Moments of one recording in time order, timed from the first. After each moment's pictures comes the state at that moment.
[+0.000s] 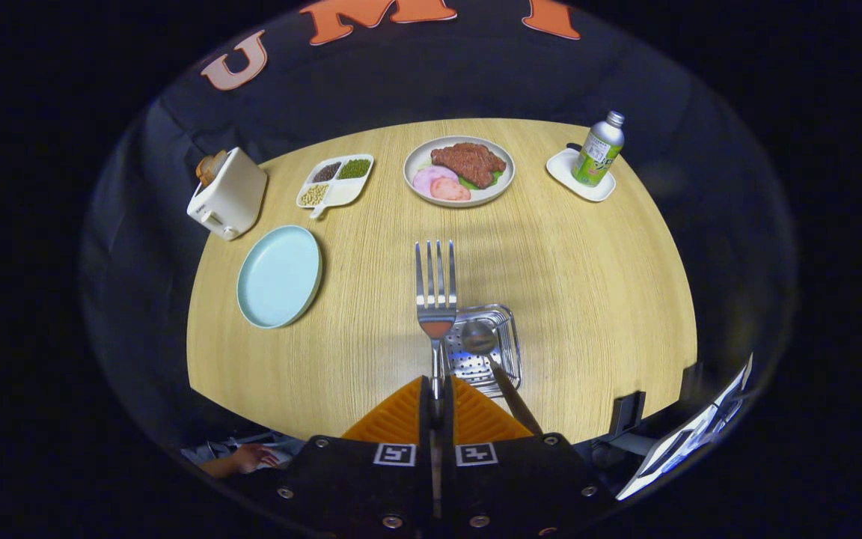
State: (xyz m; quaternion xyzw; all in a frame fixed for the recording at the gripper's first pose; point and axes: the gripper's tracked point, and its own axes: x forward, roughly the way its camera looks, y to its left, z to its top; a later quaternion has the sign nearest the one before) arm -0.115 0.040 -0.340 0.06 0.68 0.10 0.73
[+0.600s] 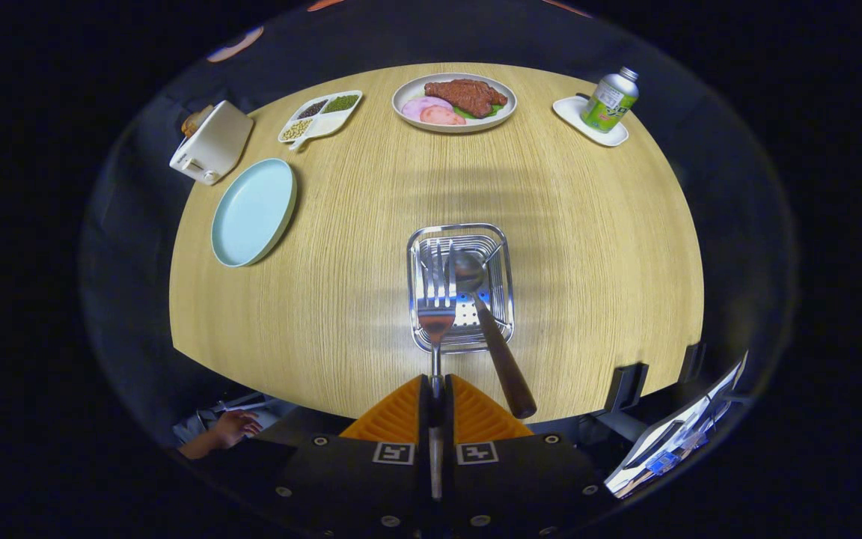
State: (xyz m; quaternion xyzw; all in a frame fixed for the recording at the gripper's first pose) arm -0.155 0.021 -0.366 0.04 0.74 0.10 0.66
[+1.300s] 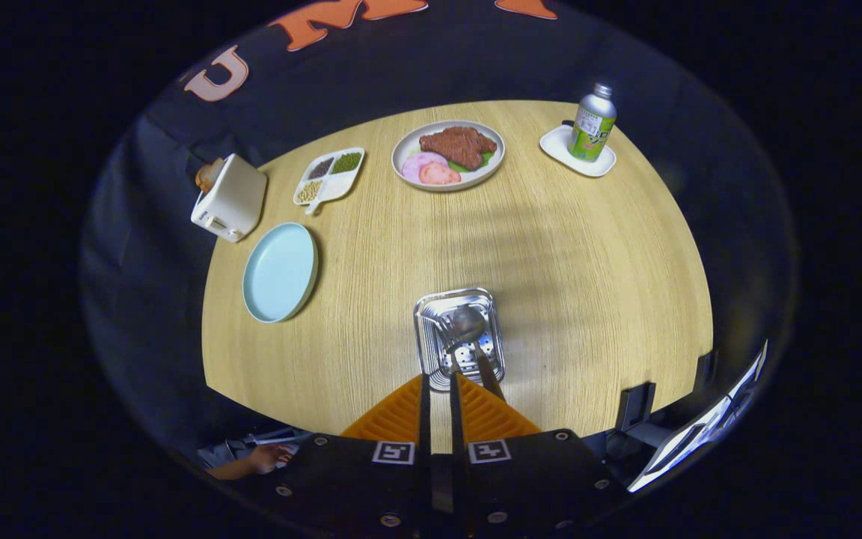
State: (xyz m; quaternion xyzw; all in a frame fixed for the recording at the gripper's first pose) arm -0.091 0.017 -0.329 0.13 0.65 0.10 0.74
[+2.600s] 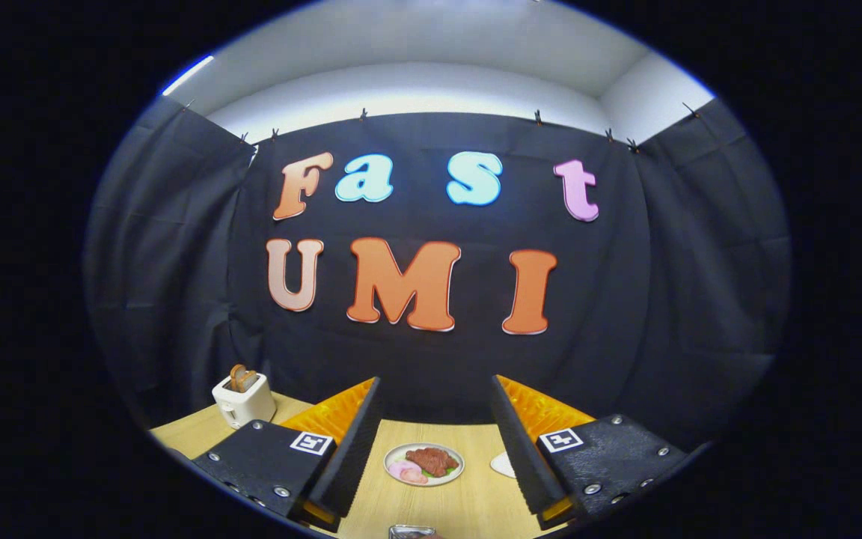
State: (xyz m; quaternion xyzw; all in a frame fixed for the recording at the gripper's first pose) arm 0.077 -0.029 -0.043 0.02 0.07 0.05 1.00
